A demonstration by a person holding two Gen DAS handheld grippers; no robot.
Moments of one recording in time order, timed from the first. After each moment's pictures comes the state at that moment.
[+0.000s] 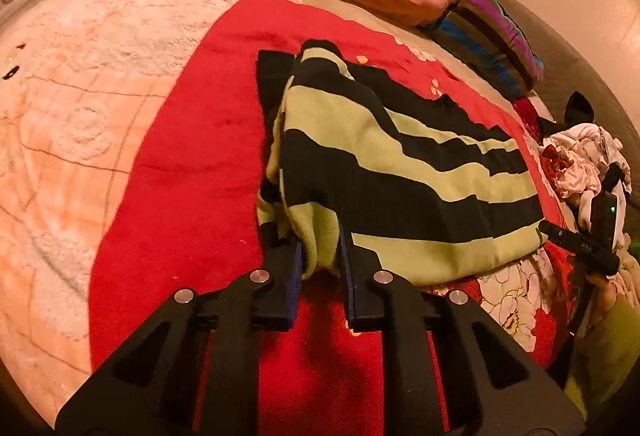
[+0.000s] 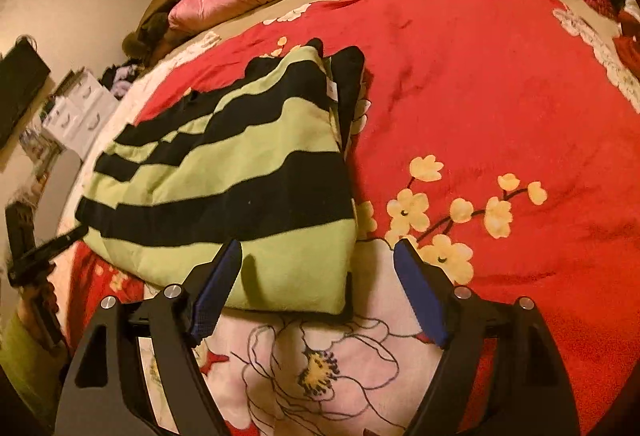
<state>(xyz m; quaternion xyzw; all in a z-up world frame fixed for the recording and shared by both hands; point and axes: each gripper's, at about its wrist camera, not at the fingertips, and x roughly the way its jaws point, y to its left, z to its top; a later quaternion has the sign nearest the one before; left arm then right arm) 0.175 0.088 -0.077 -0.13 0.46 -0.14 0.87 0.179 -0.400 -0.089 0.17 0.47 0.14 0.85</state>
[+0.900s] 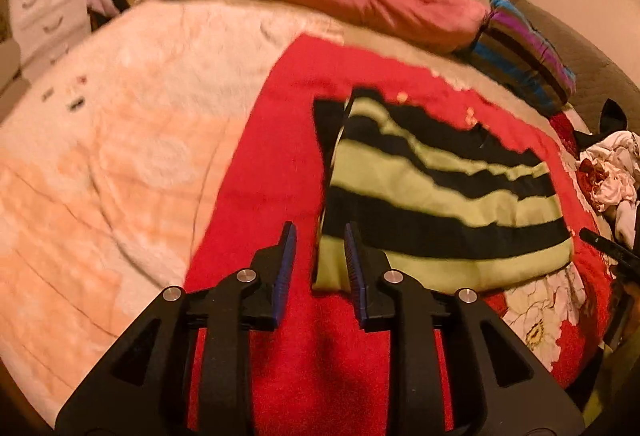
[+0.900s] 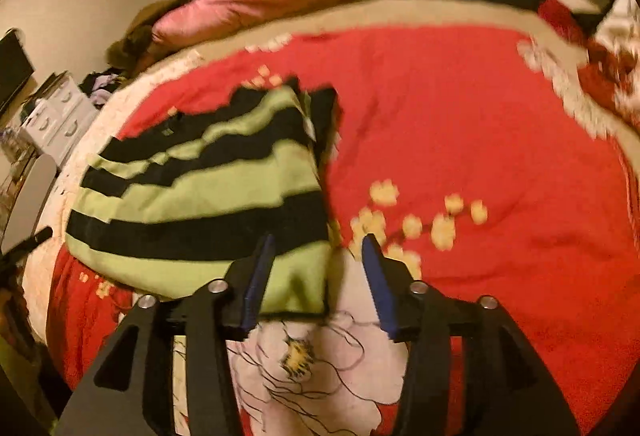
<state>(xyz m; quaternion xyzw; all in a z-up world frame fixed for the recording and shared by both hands) 0.157 0.101 -0.033 -0.08 0.42 -0.06 0.90 0.160 -0.395 -0.045 0.10 0.43 0.08 0.89</state>
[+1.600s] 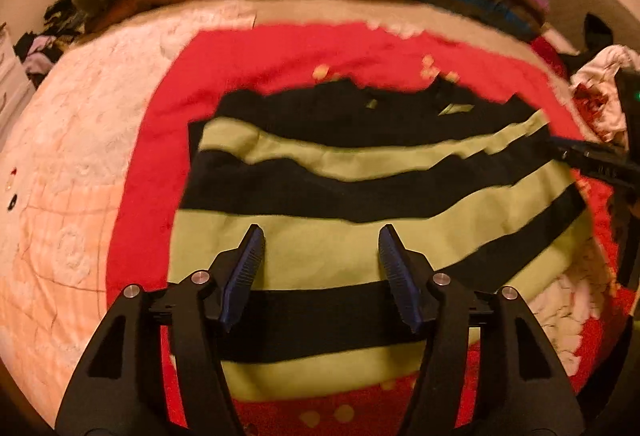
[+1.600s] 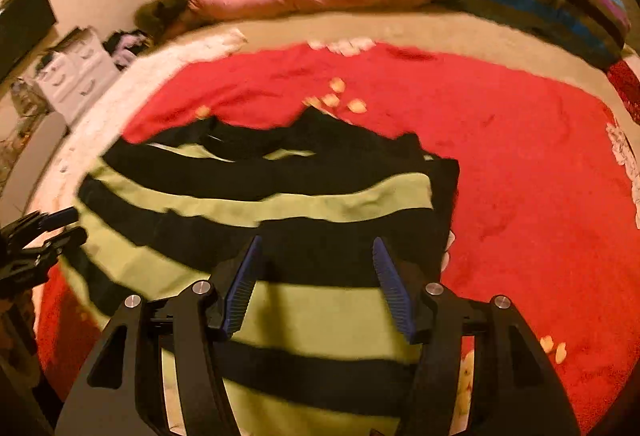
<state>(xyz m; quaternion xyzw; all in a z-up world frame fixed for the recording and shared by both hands) 0.242 -0.004 -0.070 0.04 0.48 -0.11 0.87 0.285 -0.319 -0.066 0.03 0.48 0.11 0.87</state>
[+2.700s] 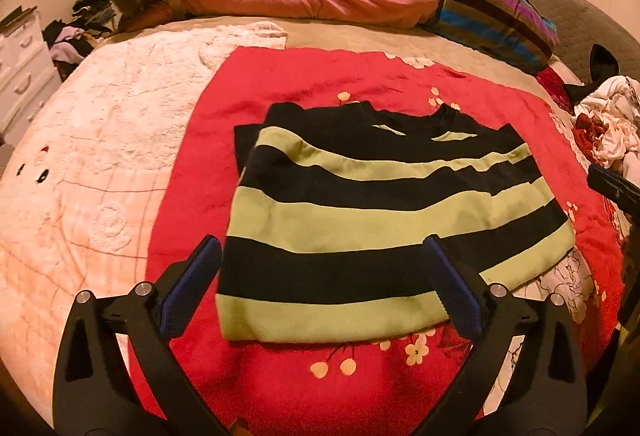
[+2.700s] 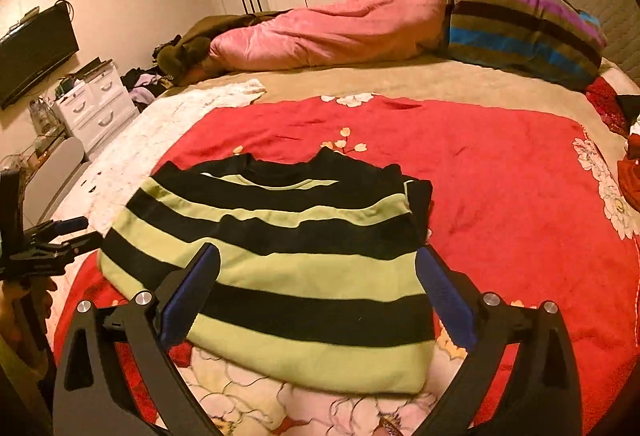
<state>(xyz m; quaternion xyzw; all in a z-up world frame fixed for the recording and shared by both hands) 0.191 0.018 -0.023 0.00 0.43 -0.08 0.90 0.190 -0.325 0.002 0.06 0.37 0.14 0.92</state>
